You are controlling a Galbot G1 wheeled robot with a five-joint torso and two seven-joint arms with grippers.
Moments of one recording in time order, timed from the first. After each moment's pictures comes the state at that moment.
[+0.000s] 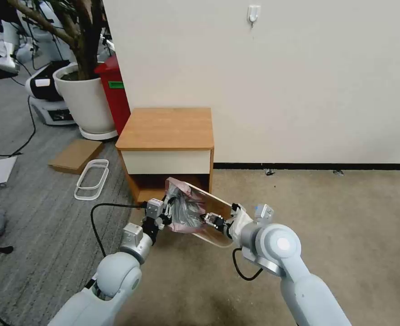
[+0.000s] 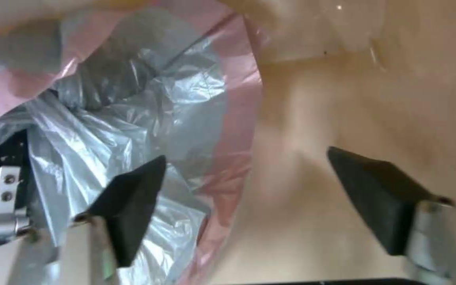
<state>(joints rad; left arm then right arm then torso) 1.27 -1.05 -0.19 -1.92 -0.35 0.07 -0.08 -1.11 1.36 0.19 1.97 1.59 -0.65 0.88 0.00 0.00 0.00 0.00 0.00</state>
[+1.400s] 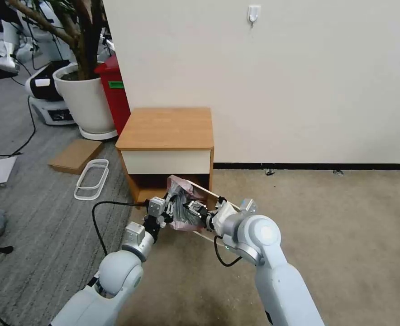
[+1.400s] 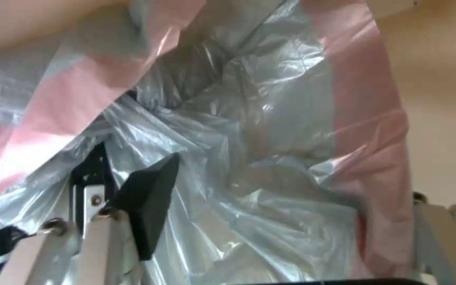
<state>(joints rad) 1.25 -1.07 -0.18 -1.91 -0.34 0.07 -0.08 -1.08 1.57 0.21 1.89 1.56 -0.60 0.87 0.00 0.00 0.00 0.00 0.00</state>
